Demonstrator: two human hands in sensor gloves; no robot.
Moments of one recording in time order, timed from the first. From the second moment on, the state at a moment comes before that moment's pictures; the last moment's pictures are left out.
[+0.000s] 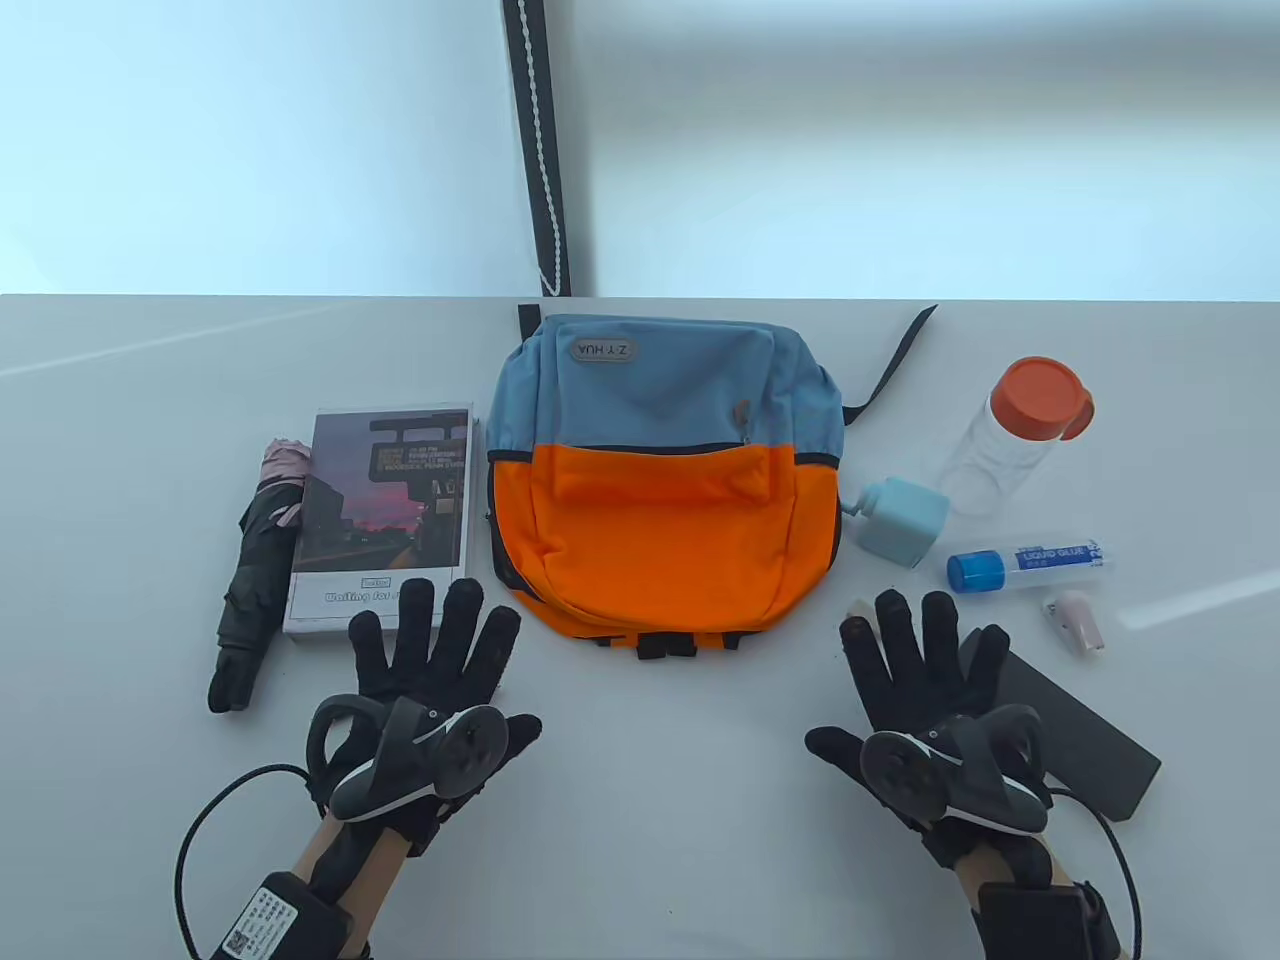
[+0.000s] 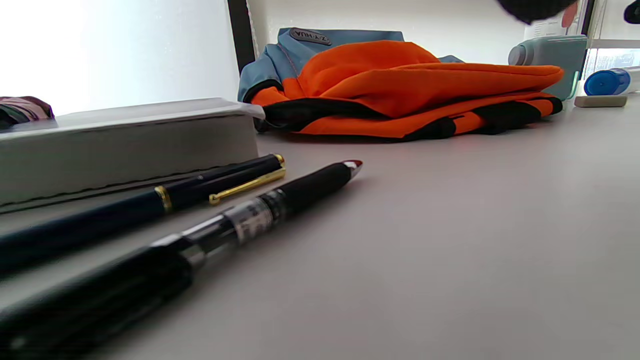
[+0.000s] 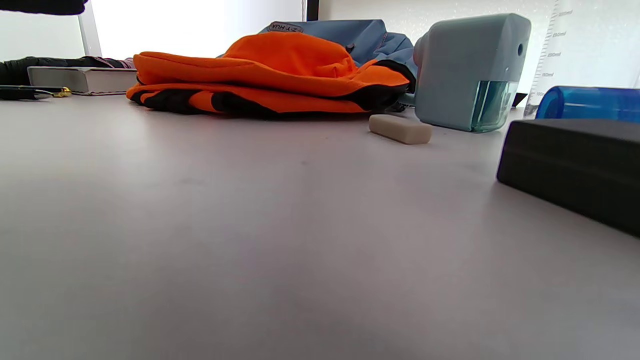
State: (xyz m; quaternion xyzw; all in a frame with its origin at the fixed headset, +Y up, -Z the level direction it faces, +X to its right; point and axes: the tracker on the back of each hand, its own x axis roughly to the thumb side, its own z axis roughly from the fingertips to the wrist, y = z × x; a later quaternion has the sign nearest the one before) left_hand -0.193 -0.713 -0.165 -0.04 -0.18 -0.05 0.98; right_hand 0.201 -0.725 -0.153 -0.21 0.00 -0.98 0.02
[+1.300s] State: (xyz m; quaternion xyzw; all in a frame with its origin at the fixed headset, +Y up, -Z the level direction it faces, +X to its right) left_hand -0.197 -0.715 -0.169 -0.05 -0.19 -0.04 0.98; right_hand 0.295 -0.677 -0.172 -0.08 -0.05 -0.99 0.10
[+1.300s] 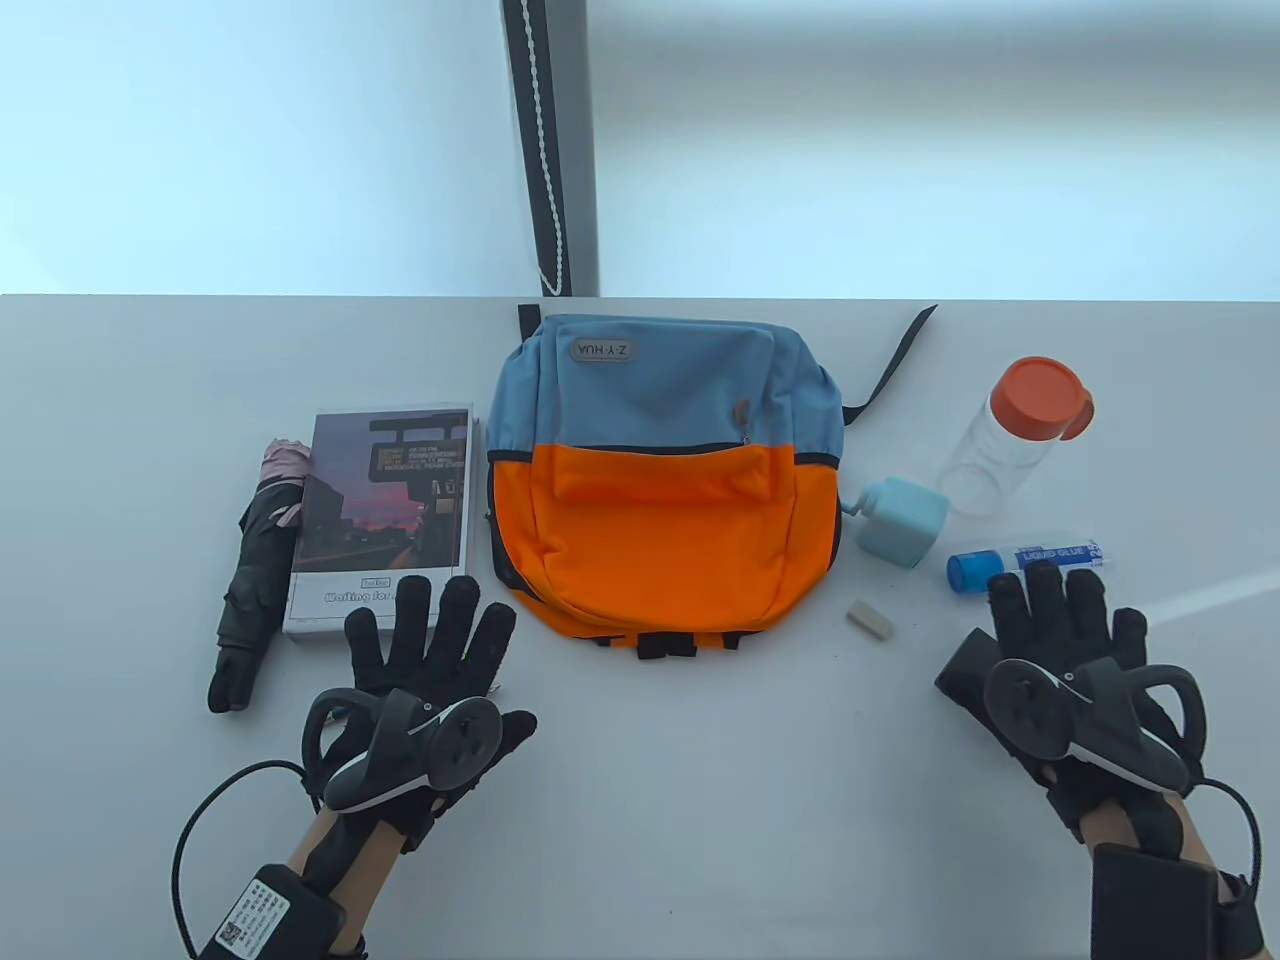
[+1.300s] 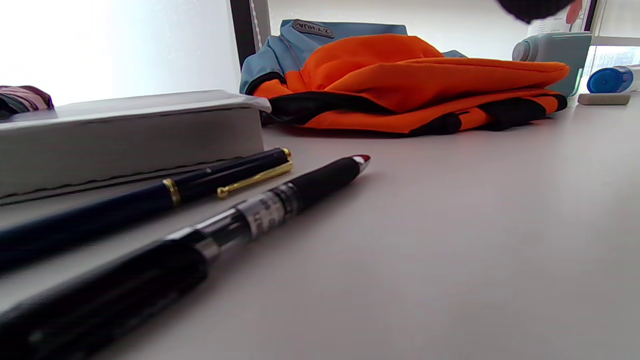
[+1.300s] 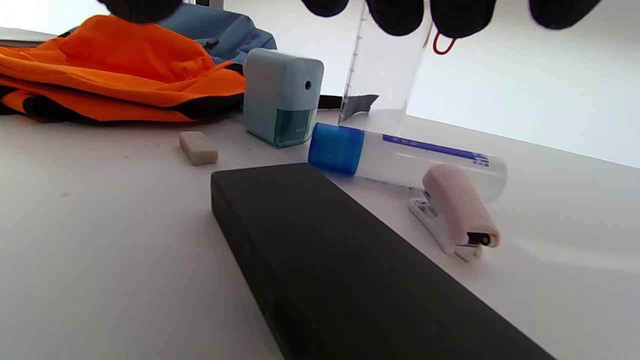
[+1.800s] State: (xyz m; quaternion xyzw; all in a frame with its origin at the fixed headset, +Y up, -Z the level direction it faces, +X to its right) left_hand -0.196 -0.717 -0.170 -0.05 -0.19 -0.05 0.98; right_hand 0.313 -0.736 -0.167 -0.04 -0.18 -0.97 0.14
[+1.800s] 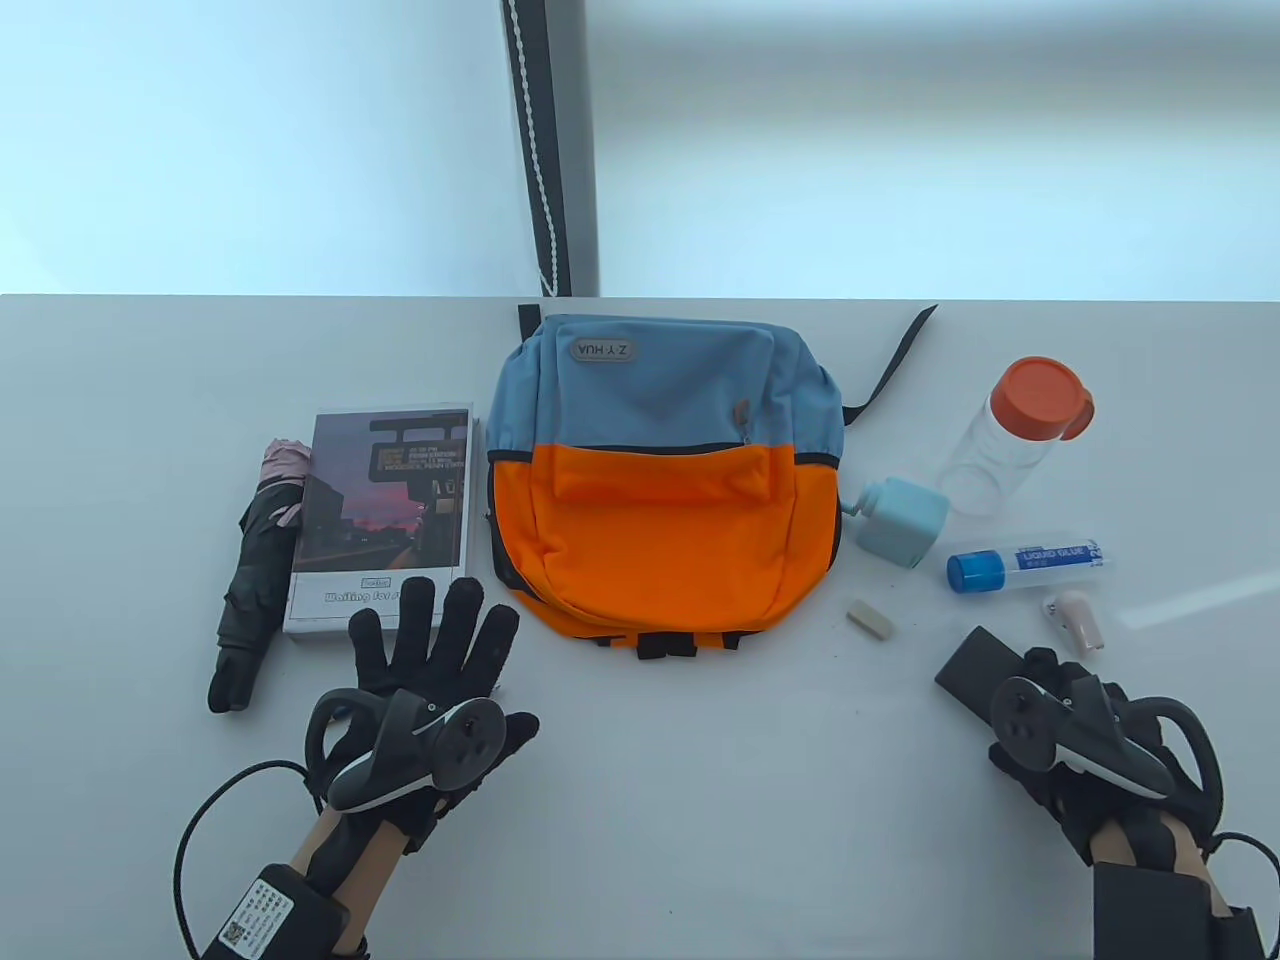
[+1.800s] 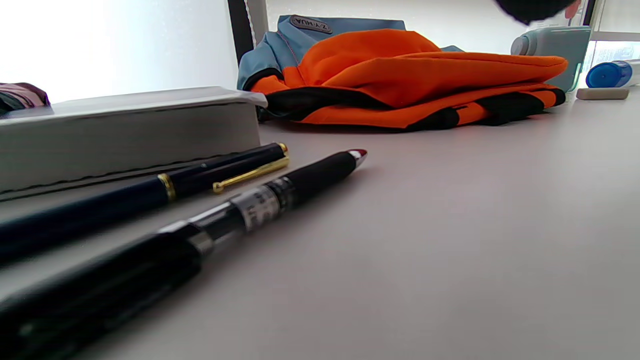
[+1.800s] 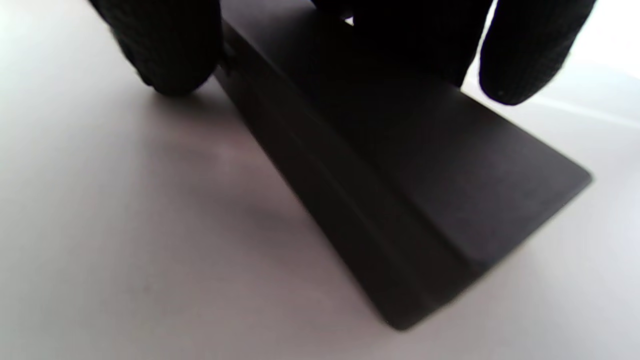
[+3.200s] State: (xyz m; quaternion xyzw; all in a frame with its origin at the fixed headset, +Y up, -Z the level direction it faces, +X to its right) left_hand -0.182 -0.730 -0.167 -0.06 -0.23 -0.05 0.97; right_hand 0.056 -0.732 -0.163 -0.37 0.01 -0.92 0.13
